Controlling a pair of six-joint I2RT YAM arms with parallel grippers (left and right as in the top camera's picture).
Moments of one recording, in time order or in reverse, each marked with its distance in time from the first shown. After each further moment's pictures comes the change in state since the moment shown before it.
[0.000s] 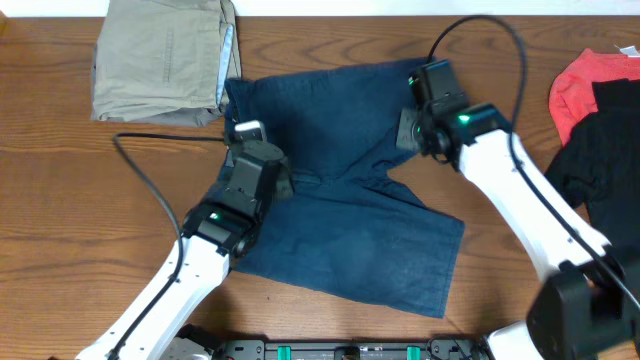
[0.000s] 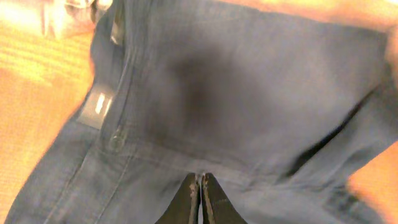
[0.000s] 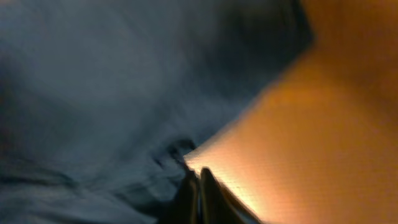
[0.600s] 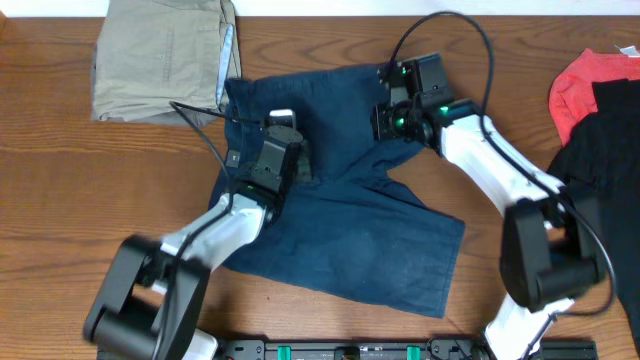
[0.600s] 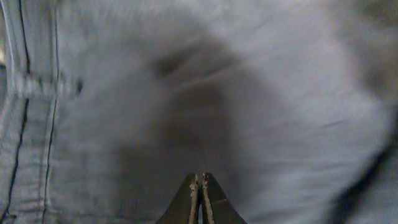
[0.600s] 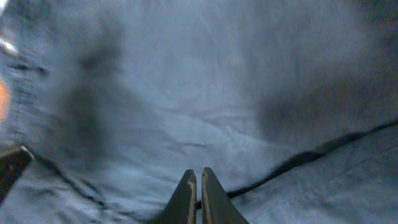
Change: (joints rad) left arm 0.028 0.448 0.000 0.423 0.084 0.146; right arm -0.042 0.265 0.001 0.309 -0.372 -0.286
